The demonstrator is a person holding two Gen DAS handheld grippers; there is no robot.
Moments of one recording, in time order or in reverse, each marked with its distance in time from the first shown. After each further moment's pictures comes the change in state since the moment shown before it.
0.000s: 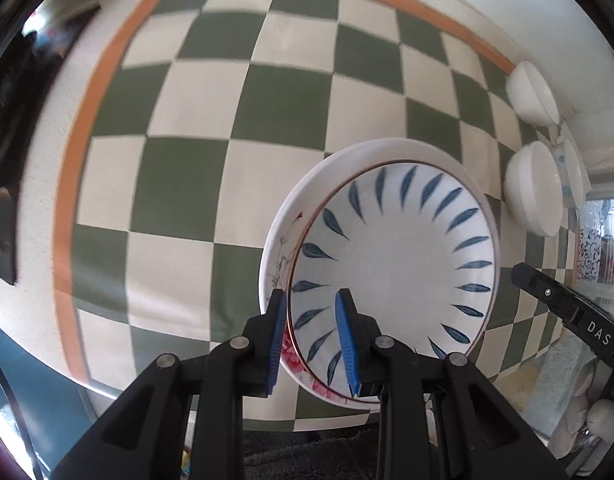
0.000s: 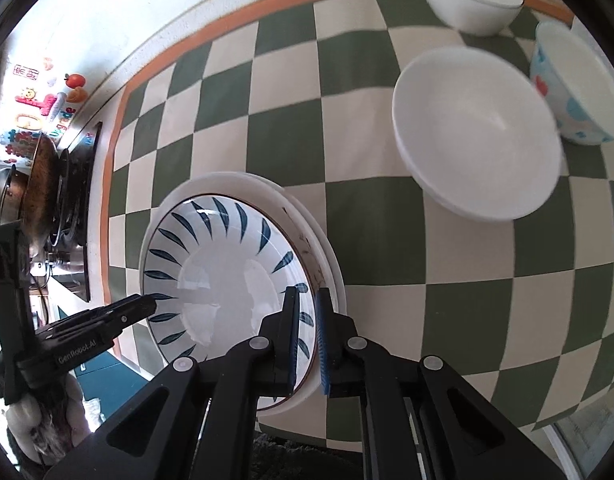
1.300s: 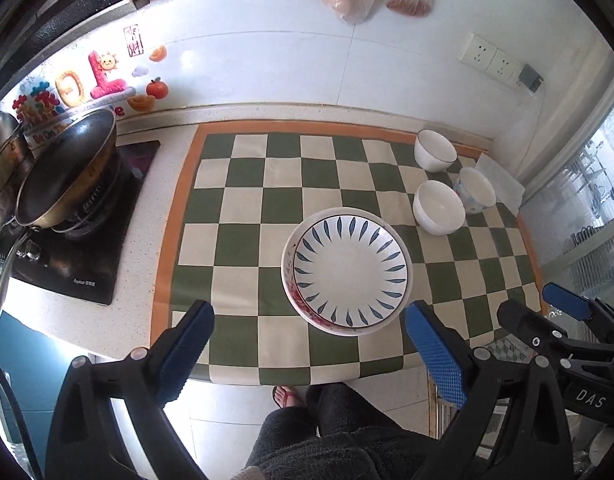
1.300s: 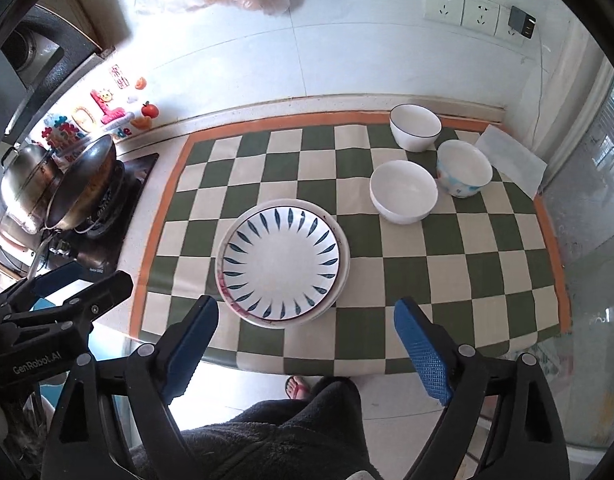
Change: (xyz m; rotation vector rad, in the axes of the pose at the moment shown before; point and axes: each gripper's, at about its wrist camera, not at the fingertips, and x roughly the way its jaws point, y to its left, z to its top) left arm -0.189 -0.020 -0.137 0.151 -0.433 0.041; right arm -0.198 0.092 -0.184 -0.108 -0.404 -0.174
